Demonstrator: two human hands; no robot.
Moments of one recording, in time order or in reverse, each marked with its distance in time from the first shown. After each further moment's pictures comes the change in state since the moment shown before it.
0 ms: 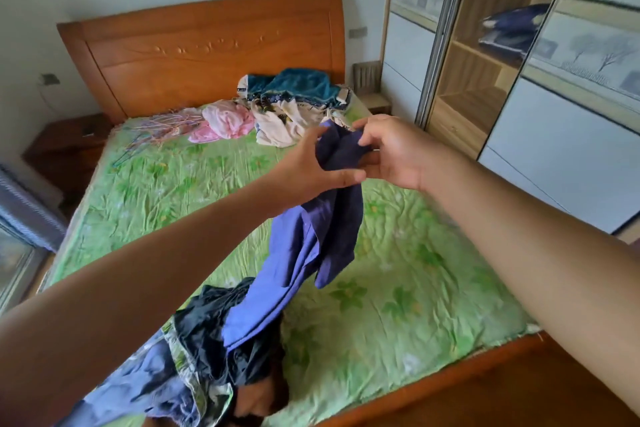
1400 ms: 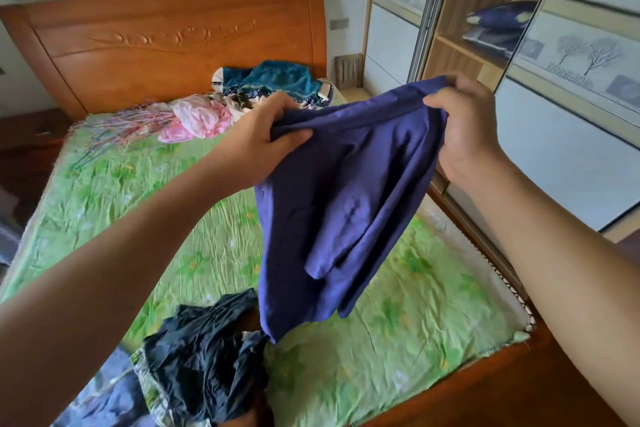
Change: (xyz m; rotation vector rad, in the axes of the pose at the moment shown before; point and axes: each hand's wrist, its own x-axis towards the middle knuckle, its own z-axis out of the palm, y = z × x) left_hand 0.074 -0.001 -0.061 0.324 0.153 0.372; right_hand 0.039 -0.037 -0.067 0.008 0.463 -0.613
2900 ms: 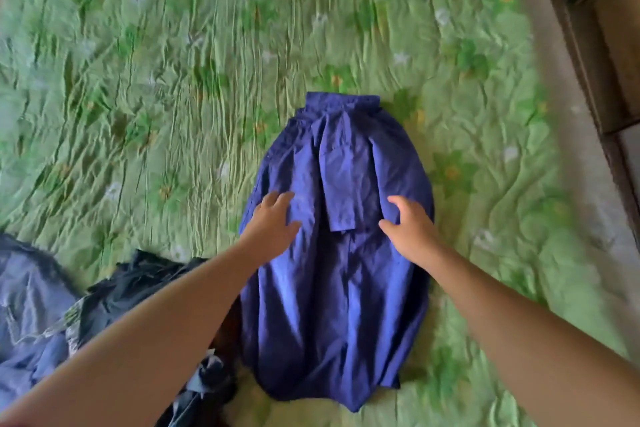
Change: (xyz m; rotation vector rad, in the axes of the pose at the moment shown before) left_hand -0.061 -0.477 0.346 0.183 -0.471 -1.047; right_hand 0.074 0.629 0.025 -1.019 -0.808 0.722
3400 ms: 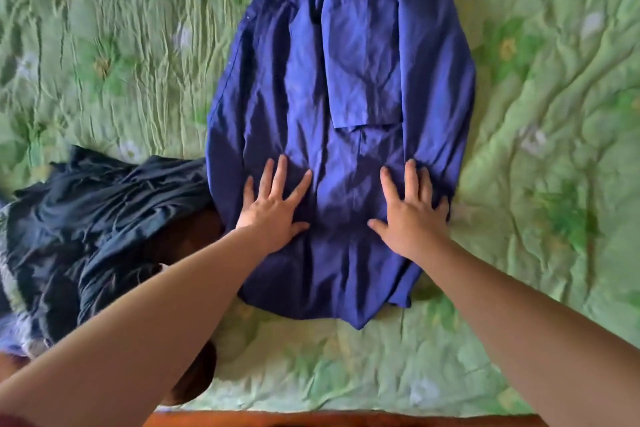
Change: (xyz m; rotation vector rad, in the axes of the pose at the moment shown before) left_hand -0.051 -0.088 0.176 0.535 -0.148 0.162; right_hand -0.048 0.120 0.146 -0.685 -0.055 -0.105
